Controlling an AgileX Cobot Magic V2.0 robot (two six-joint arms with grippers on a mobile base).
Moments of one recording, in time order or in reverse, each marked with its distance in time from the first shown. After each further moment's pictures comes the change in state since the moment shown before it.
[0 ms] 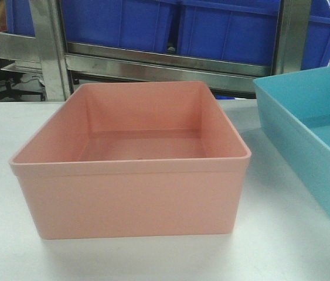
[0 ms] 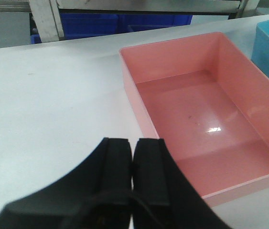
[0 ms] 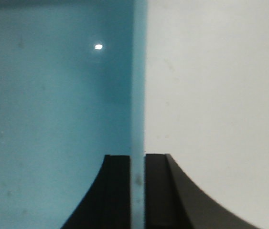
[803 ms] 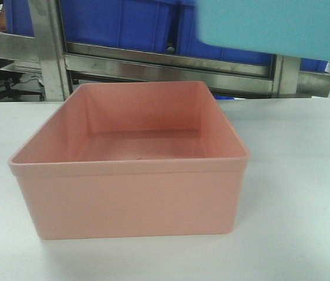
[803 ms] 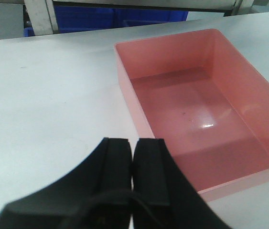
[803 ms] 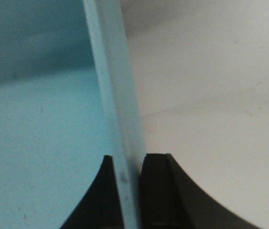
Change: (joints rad) left arm 0.000 0.000 0.000 -0.027 0.011 0.000; right arm 0.275 -0.442 0.000 0.198 0.226 0.539
